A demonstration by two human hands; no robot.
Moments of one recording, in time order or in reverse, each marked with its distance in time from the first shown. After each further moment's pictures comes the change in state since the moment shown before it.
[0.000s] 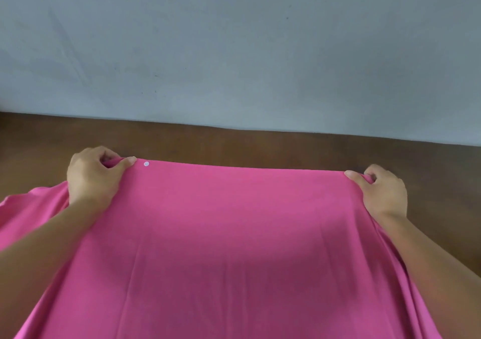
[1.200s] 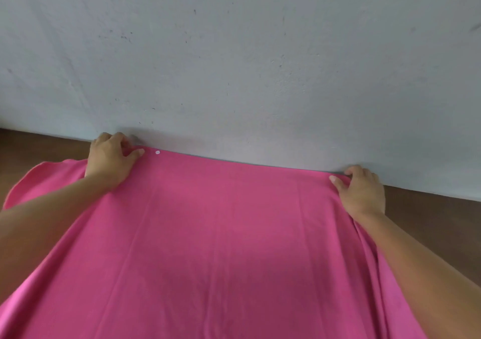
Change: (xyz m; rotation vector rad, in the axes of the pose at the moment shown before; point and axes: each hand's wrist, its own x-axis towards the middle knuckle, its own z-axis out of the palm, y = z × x) left_hand 0.084 0.032 0.039 0.157 -0.008 0.108; right_hand 0.113 -0.026 0.036 -0.176 0.001 -0.184
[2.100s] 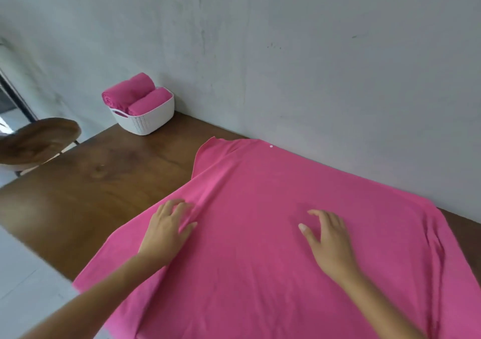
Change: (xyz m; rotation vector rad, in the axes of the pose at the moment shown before) left_hand -0.330 -0.086 -0.141 0.113 -0.052 -0.024; right_hand -0.250 -0.179 -0.050 0.388 -0.277 -0.545
